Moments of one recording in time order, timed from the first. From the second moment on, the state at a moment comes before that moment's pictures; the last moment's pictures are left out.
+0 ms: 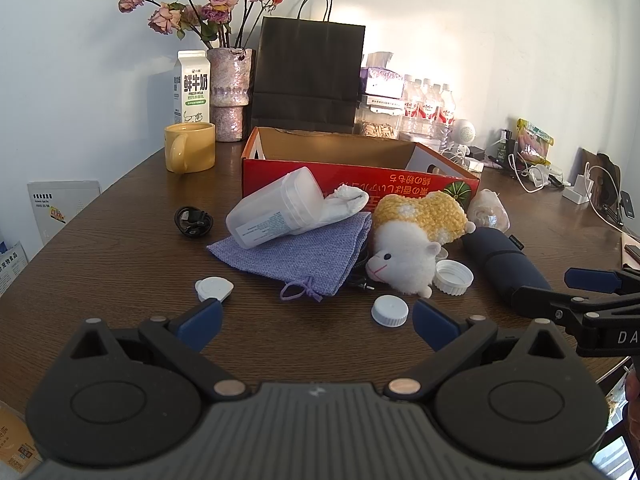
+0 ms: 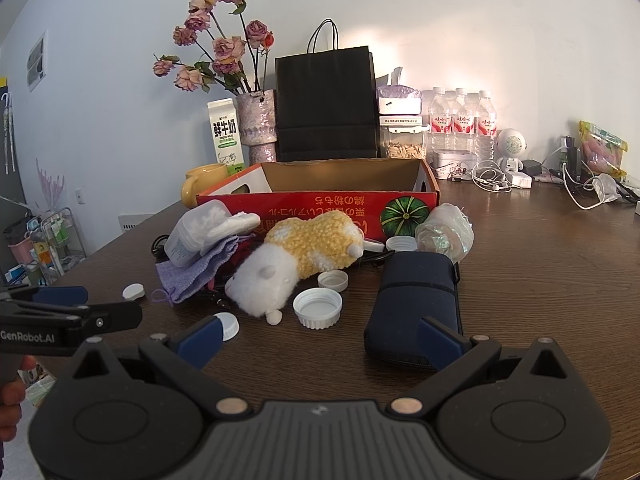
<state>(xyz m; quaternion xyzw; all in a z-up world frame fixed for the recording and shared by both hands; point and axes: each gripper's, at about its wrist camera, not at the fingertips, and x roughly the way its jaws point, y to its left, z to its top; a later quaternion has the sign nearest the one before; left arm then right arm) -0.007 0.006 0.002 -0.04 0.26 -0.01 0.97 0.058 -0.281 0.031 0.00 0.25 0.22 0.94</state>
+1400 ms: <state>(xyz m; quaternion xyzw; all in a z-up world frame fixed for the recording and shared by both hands) 0.040 0.077 -0.022 -0.02 0.28 0.11 0.95 0.137 -0.292 0.003 -0.05 0.28 0.13 0.95</state>
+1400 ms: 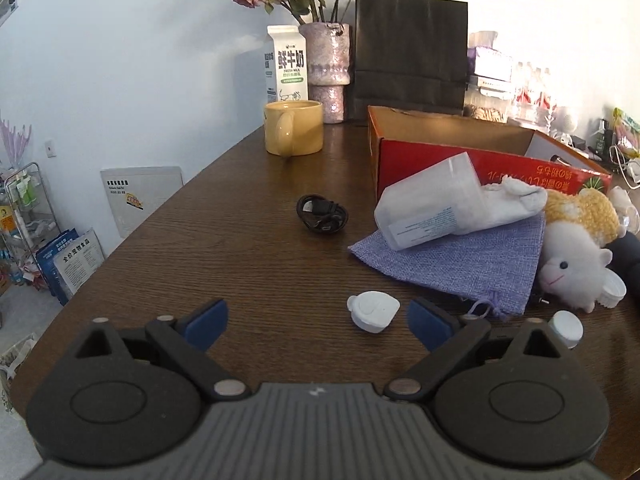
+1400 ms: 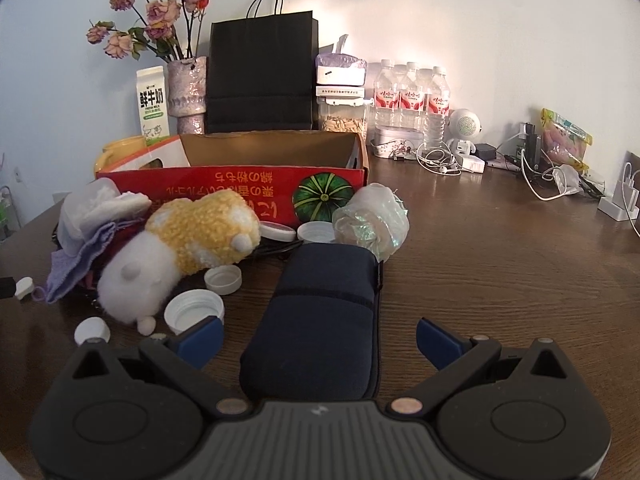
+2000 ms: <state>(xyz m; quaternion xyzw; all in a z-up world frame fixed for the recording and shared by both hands) 0.062 0.072 -0.030 -0.02 0.30 0.07 0.95 0.163 -0.286 -0.004 -0.05 0.30 0.12 0.94</state>
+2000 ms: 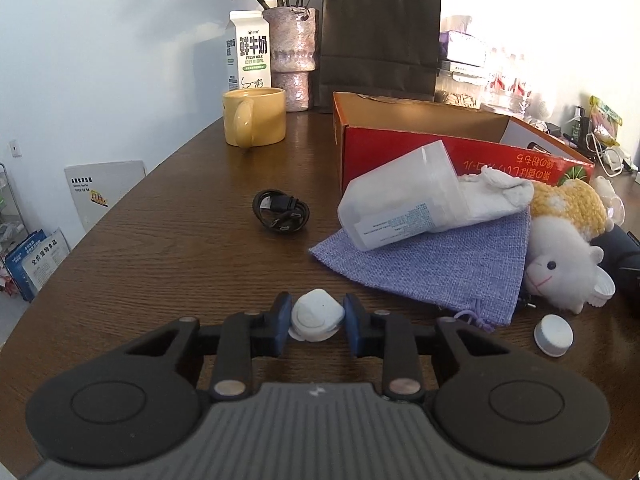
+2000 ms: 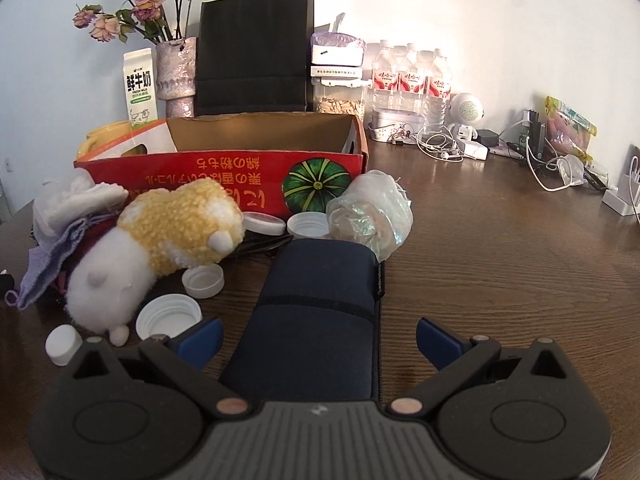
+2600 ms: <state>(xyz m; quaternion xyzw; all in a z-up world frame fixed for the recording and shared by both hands) 0.057 0.074 -0.016 -0.05 0.27 0.06 0.96 0.169 -0.293 -0.004 -0.05 0.31 0.15 0.94</state>
